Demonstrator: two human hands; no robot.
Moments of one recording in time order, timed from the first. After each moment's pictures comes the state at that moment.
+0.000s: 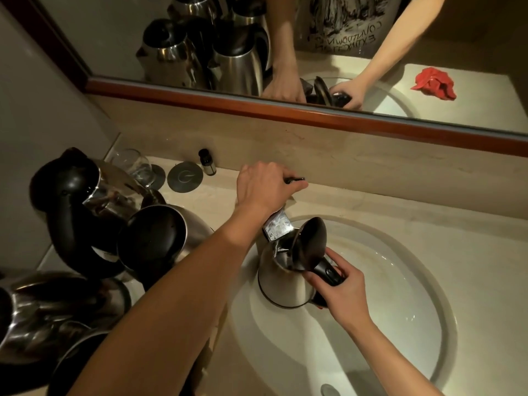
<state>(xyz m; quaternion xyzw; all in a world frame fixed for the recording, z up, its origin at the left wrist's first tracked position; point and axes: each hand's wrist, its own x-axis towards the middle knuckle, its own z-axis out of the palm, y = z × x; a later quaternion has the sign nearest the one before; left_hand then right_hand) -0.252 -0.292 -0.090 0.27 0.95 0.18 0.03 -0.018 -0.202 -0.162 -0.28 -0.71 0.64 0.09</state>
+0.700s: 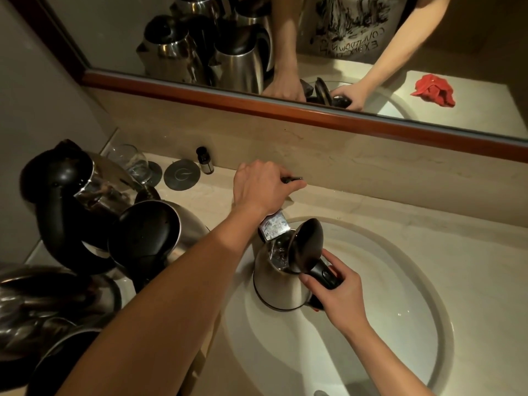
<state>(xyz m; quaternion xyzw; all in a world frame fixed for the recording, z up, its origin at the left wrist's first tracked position) -0.245 -0.291 -0.083 0.24 0.95 0.19 0.03 -0.016 -0.198 -0.164 -0.27 -0.72 0.63 0.08</state>
